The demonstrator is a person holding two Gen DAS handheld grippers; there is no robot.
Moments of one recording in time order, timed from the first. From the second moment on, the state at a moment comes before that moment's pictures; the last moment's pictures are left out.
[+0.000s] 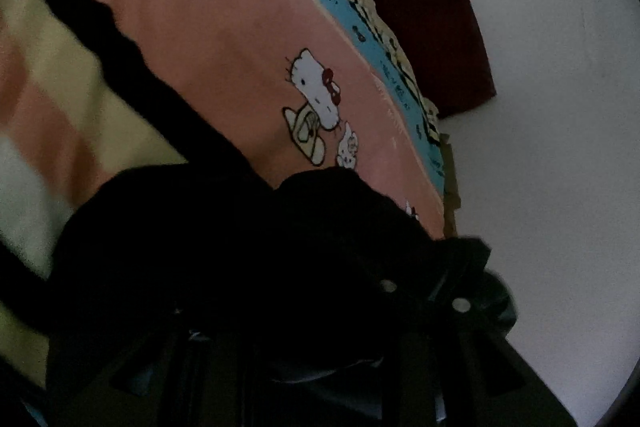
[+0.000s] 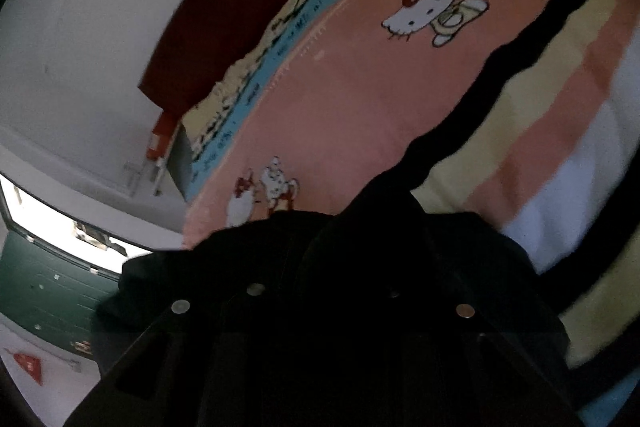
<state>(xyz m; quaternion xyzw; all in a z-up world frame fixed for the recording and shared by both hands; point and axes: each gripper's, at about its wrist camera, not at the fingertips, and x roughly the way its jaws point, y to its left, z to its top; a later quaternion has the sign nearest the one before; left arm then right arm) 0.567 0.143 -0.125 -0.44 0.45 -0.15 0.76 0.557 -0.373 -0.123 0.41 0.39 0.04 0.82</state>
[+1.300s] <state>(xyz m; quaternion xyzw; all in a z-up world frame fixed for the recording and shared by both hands) 0.580 -0.033 -0.040 -0.05 0.48 -0.16 0.86 0.566 -0.229 -0.048 0.05 0.42 0.12 0.90</state>
